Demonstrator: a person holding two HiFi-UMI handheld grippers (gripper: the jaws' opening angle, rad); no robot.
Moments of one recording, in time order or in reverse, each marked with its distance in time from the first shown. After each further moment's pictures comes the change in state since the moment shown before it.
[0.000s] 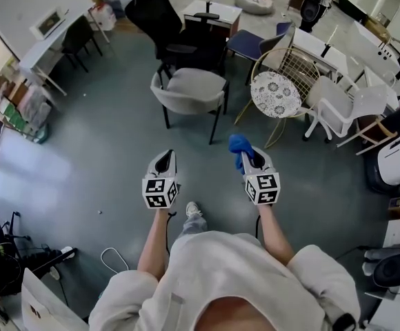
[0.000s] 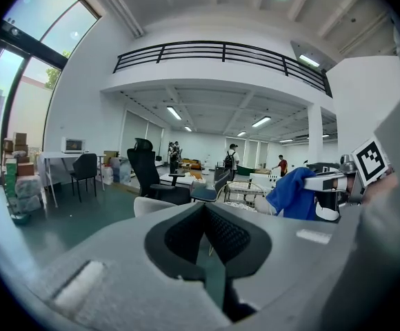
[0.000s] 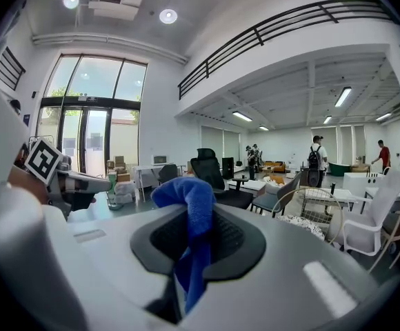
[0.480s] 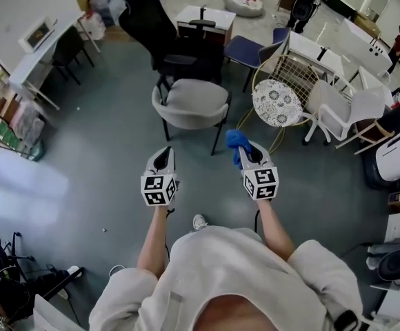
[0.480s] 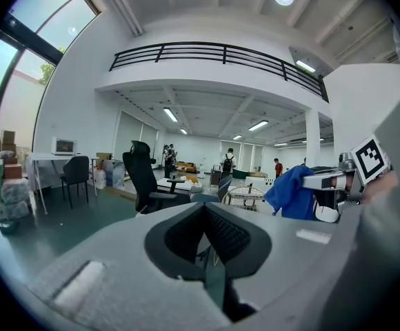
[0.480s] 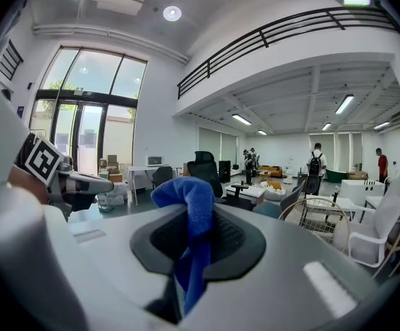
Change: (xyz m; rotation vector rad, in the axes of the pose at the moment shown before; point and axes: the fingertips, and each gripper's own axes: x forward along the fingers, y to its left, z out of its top) left arm 0.071 0.082 0.042 0.009 -0.030 -0.057; right arm 0.100 0.015 0.046 -0.031 -0.021 -0.043
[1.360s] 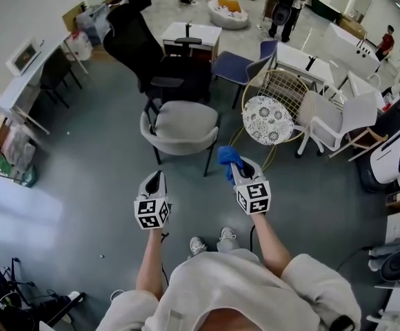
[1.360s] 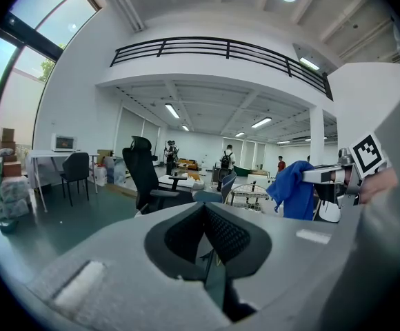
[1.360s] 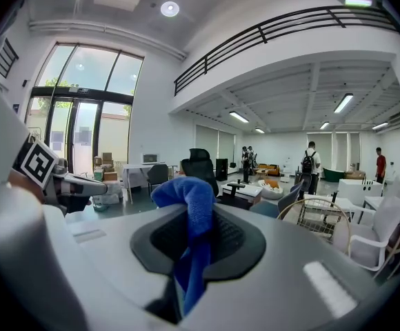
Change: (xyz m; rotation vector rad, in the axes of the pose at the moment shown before) left arm 0.046 0.021 -0.008 -0.010 0.029 0.015; right arm 0.047 -0.033 0.000 0.001 0.018 -0.021
